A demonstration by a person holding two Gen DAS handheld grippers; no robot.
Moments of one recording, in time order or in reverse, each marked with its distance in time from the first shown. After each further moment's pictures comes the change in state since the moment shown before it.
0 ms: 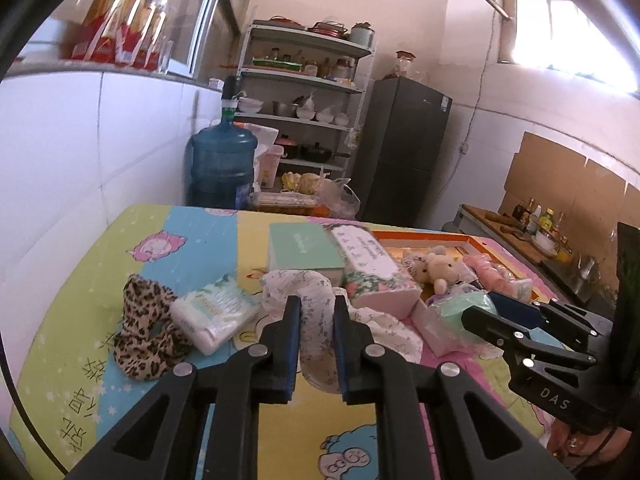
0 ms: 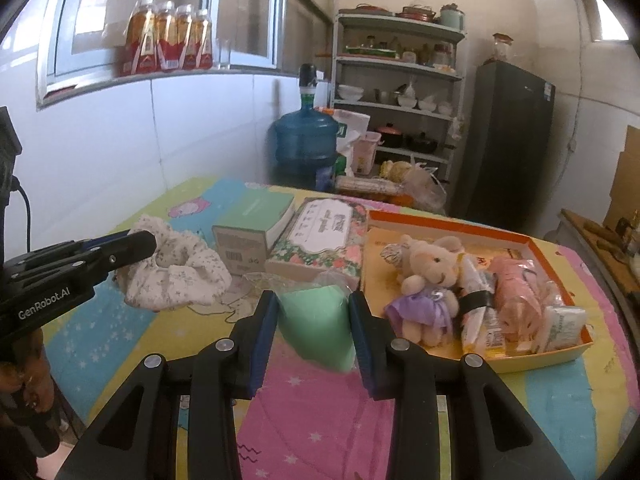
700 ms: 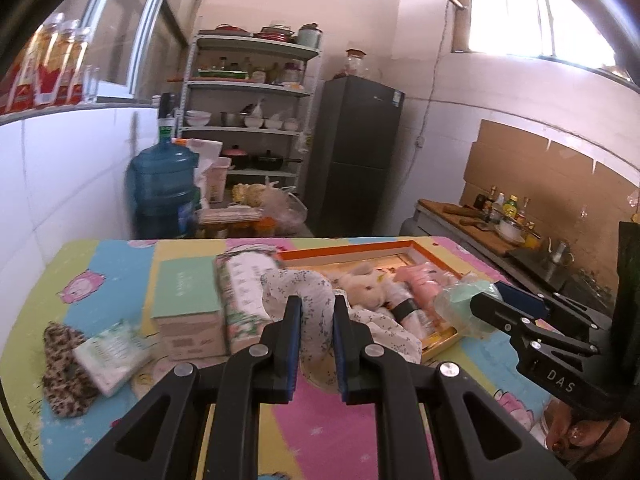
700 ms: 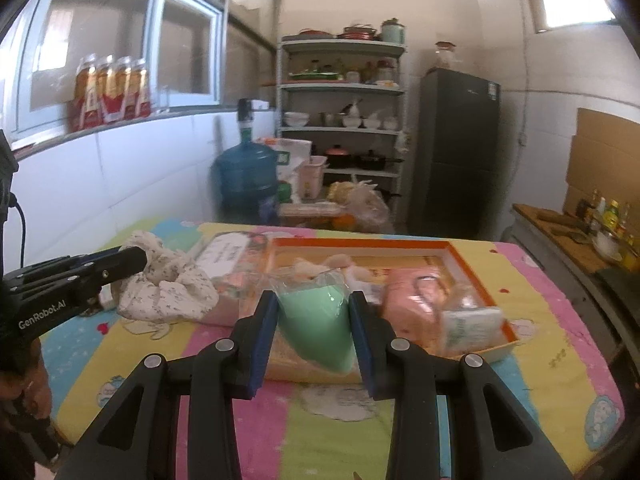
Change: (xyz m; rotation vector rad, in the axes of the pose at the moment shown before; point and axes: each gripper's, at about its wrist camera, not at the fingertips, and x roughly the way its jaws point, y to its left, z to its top) left arm 0.035 -0.097 0.026 0.094 -0.014 -0.132; right arm -0.046 -0.098 -0.003 0.112 -0.093 -0.141
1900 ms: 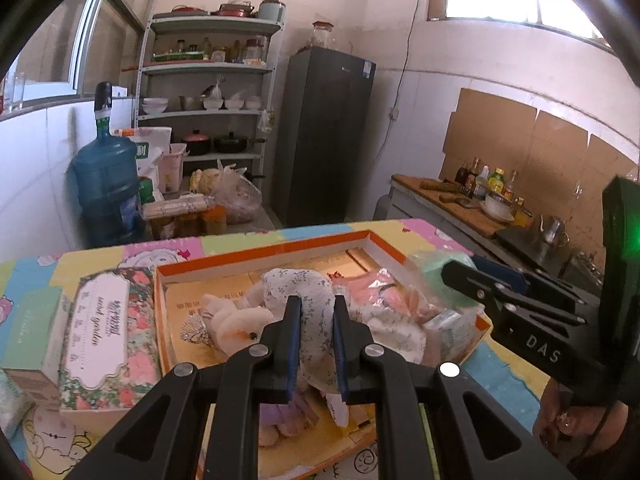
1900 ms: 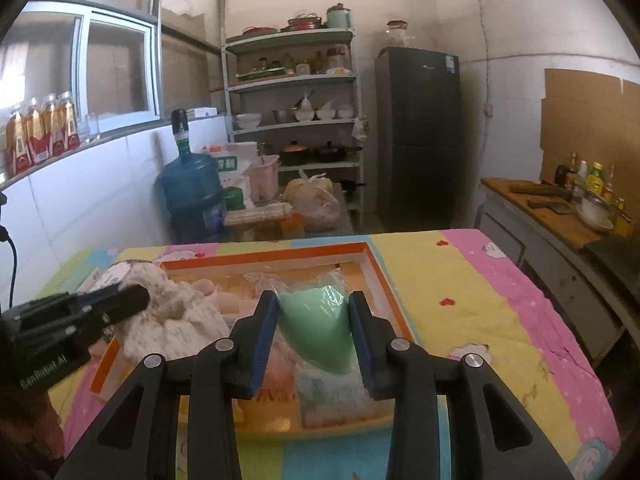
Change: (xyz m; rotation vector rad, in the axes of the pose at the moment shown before) left arm 0.139 -0.092 0.011 0.054 0.092 -0.061; right arm 0.079 -0.132 0.015 0.106 0.028 -0.038
